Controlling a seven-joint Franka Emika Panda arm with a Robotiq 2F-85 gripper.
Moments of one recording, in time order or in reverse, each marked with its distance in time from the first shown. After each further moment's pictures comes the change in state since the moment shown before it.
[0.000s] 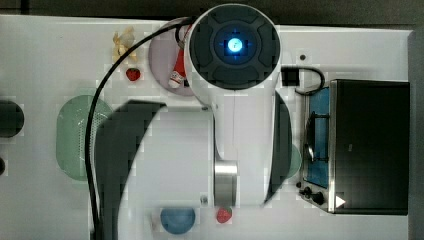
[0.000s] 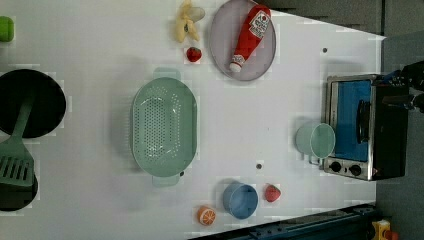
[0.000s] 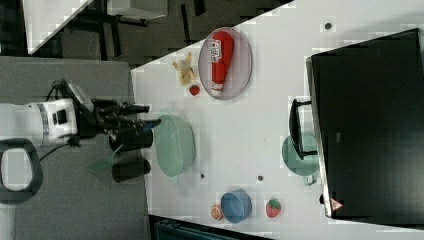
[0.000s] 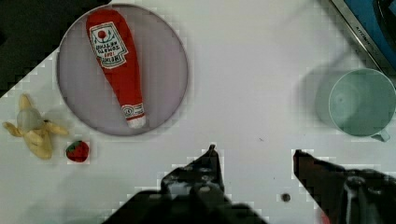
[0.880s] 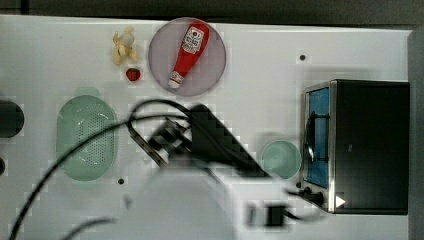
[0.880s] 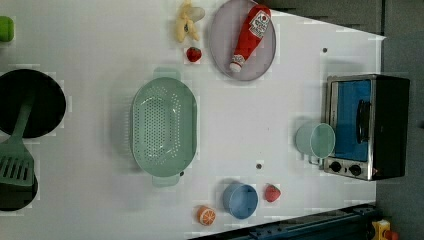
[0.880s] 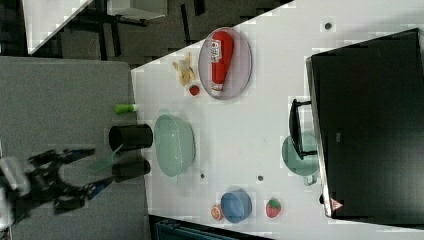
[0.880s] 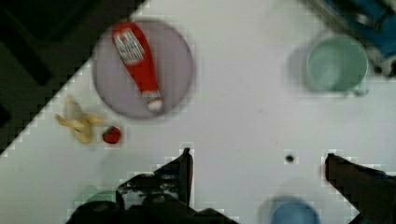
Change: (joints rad) arm -0.012 -0.365 0.109 -0.158 0.018 -0.044 0.200
